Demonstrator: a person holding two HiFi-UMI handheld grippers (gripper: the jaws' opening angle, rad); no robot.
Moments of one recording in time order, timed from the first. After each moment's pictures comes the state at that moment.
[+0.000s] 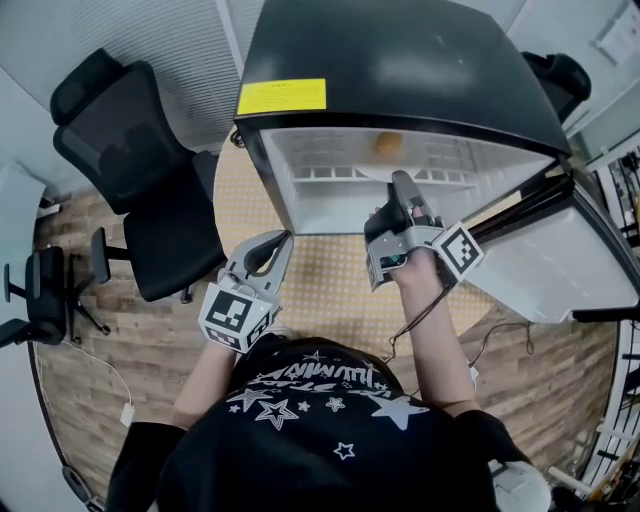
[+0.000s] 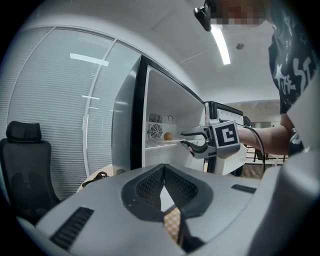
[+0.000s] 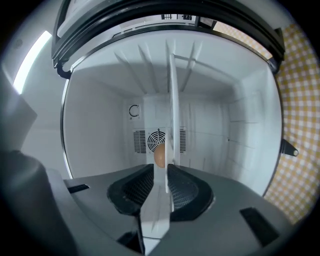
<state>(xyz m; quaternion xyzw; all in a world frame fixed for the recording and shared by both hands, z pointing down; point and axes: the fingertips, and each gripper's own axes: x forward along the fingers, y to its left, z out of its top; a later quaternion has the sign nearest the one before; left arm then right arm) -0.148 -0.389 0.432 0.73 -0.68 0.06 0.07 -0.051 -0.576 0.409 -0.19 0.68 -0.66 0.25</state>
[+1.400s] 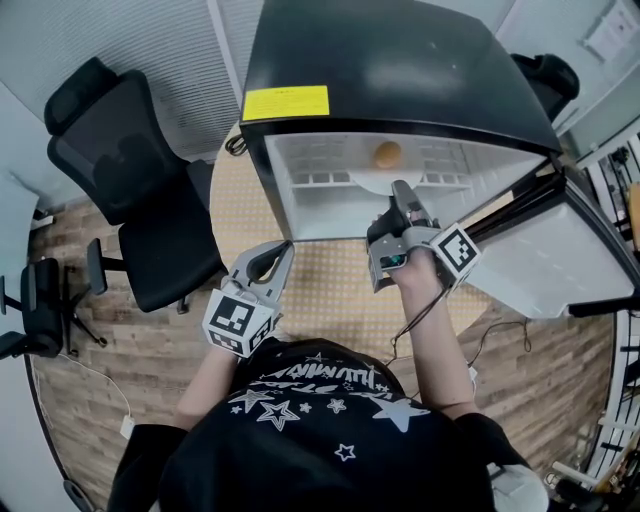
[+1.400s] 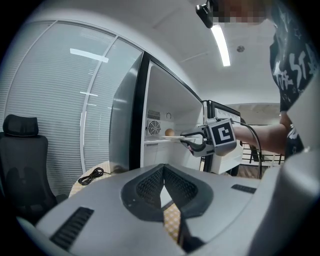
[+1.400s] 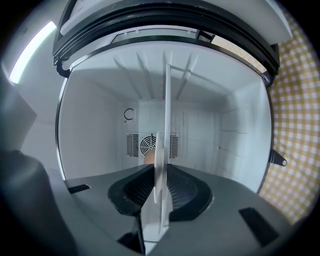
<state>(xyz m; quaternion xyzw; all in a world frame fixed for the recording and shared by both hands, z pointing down) -0.146 -0.385 0.447 0.74 -0.66 0.06 0.08 -0.040 -0.580 0.424 -0.24 0.68 -0.65 0.24</state>
